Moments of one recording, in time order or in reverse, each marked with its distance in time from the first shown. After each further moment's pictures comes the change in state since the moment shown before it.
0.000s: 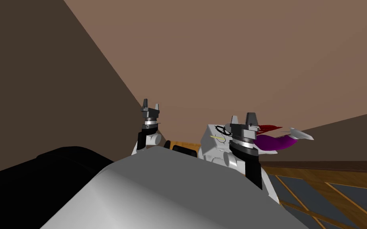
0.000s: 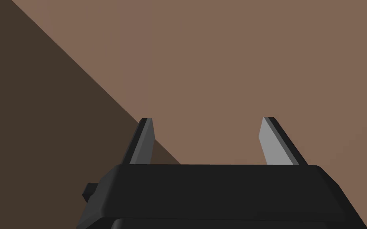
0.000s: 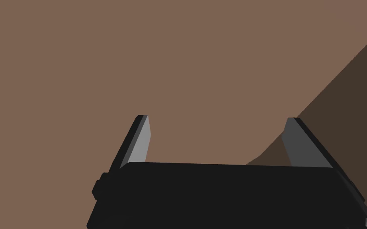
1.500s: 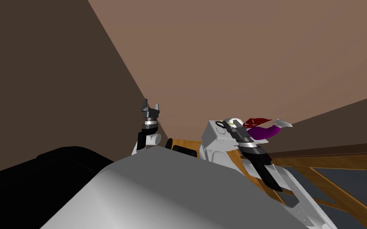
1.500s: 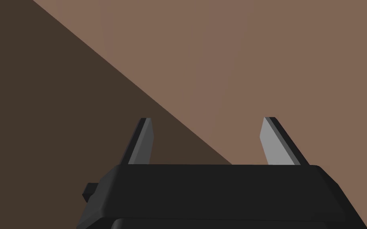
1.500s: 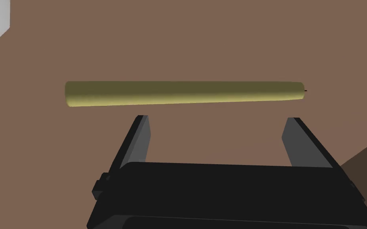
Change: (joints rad) left arm 0.000 0.000 0.000 0.000 0.000 0.000 0.000; right arm 0.012 -0.373 -0.156 0.192 0.406 -0.004 0.364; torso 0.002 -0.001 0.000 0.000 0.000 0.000
